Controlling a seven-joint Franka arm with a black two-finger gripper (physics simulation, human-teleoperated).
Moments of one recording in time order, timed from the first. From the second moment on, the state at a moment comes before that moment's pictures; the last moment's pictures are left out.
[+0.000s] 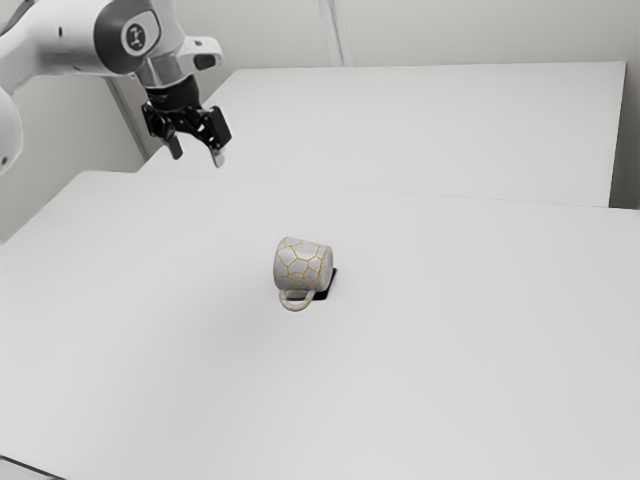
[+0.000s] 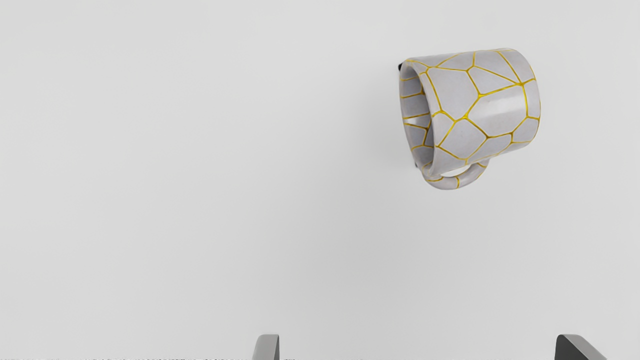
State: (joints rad) arm -0.14 0.09 0.15 -1.52 0.03 1.61 0.11
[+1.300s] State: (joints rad) arm -0.25 0.45 0.46 -1.79 -1.04 1.87 0.52
